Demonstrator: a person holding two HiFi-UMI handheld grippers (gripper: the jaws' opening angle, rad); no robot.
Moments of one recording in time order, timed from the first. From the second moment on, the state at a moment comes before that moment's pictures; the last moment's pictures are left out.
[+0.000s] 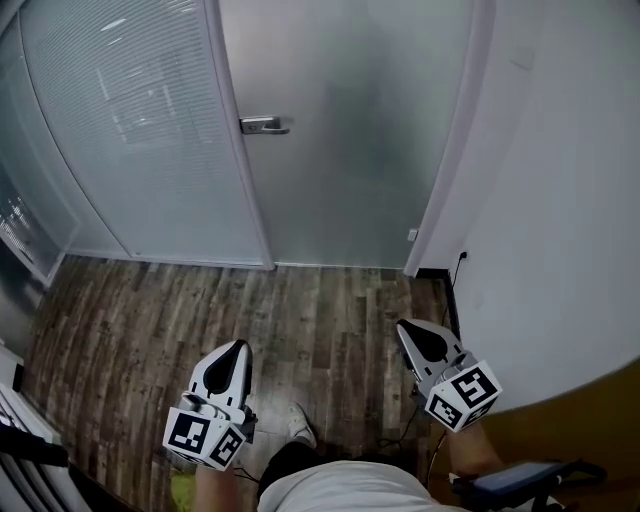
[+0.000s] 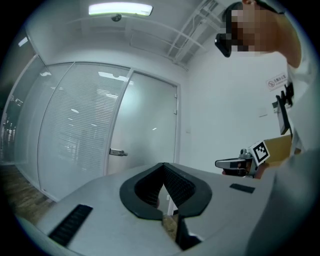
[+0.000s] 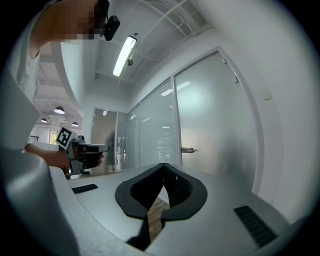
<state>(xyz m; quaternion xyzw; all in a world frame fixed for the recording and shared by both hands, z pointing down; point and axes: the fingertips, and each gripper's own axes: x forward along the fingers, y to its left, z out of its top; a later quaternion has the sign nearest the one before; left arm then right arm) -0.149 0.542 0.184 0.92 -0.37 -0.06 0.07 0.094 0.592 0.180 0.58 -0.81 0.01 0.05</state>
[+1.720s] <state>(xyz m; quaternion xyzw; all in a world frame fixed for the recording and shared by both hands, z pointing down) -0.081 0.102 0.180 0.92 -0.38 -0.04 0.08 0.169 0.140 0.160 0.58 -0.82 0.02 0.02</state>
